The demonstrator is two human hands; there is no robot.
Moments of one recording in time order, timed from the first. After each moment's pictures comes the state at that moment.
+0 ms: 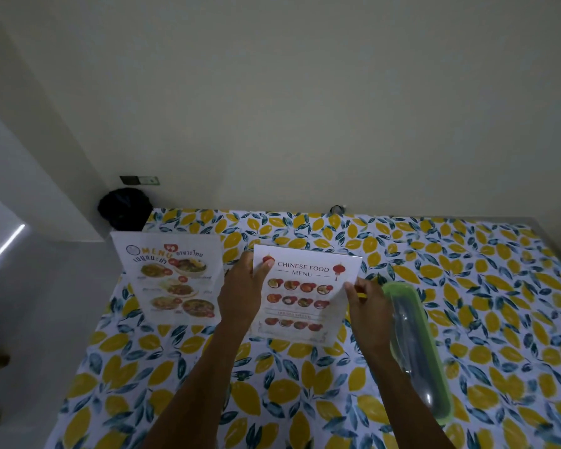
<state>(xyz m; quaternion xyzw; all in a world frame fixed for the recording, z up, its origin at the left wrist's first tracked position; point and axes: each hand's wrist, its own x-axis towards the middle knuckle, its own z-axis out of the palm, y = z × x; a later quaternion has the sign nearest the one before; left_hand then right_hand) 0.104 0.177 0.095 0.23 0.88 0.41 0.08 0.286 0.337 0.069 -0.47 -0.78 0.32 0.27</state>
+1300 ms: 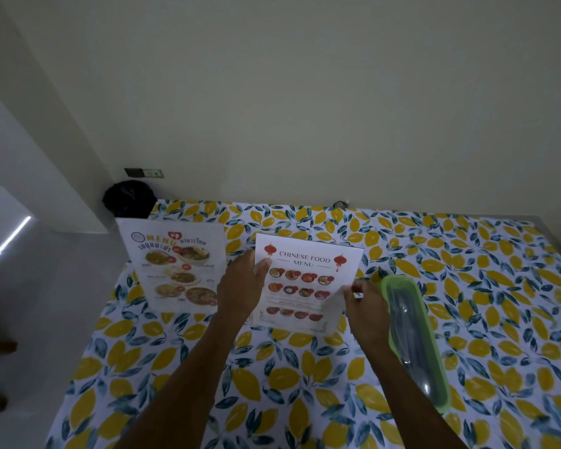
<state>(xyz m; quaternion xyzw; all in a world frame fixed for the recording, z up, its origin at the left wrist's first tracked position) 0.106 0.167 0.092 0.25 0.90 0.34 0.10 0.294 0.331 0.054 -0.48 -0.80 0.30 0.21</state>
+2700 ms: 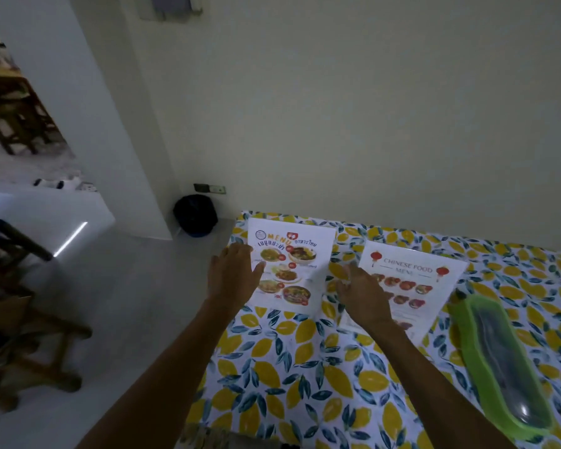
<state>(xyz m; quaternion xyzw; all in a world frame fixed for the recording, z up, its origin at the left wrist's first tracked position) -0.005 -0.051 0.143 0.28 0.95 0.14 -0.06 0.162 0.159 0.125 -0.32 -0.91 0.25 0.07</state>
